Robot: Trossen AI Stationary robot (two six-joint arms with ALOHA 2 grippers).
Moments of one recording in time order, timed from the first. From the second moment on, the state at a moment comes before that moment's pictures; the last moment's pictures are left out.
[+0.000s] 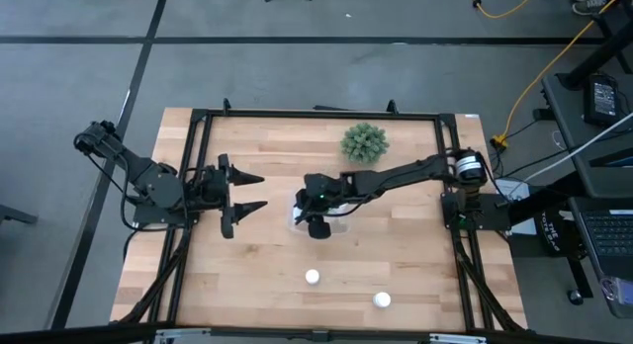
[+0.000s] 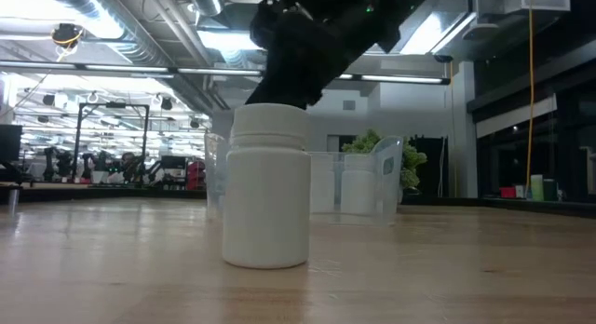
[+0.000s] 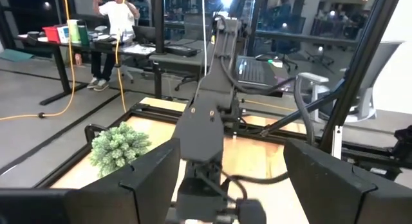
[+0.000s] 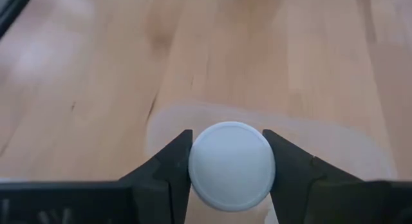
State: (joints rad) left arm -0.58 0.92 0.96 -0.19 -0.79 -0.23; right arm 0.05 1.97 1.35 -0.10 -0.10 -0.03
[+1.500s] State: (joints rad) left arm -0.61 0.92 0.96 -0.28 -0.79 -0.29; right arm 0.19 1.94 2.00 -1.36 0.01 -0.02
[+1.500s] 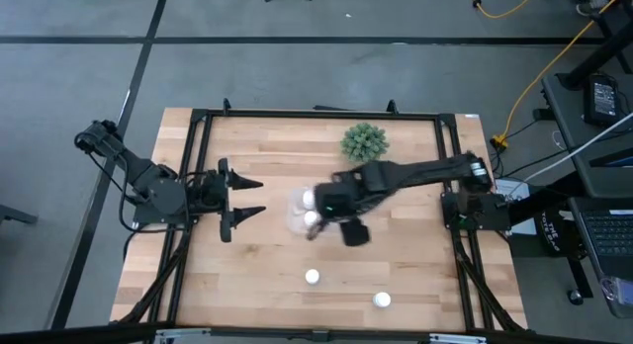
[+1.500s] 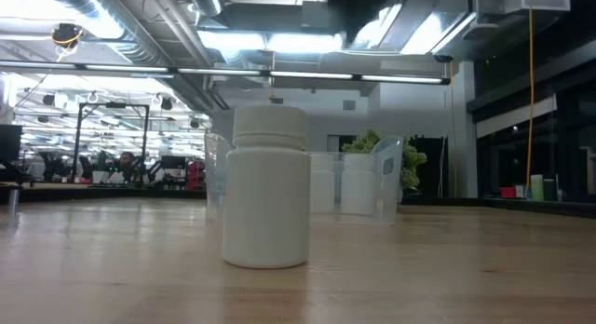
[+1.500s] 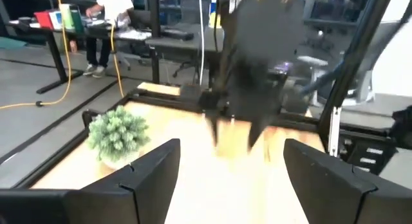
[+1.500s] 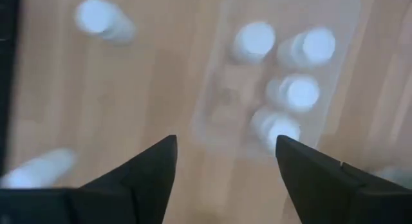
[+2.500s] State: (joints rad) left arm -0.48 1.10 0.96 -0.25 -0.56 -0.37; right arm 0.88 1.63 1.52 -1.10 0.25 1.11
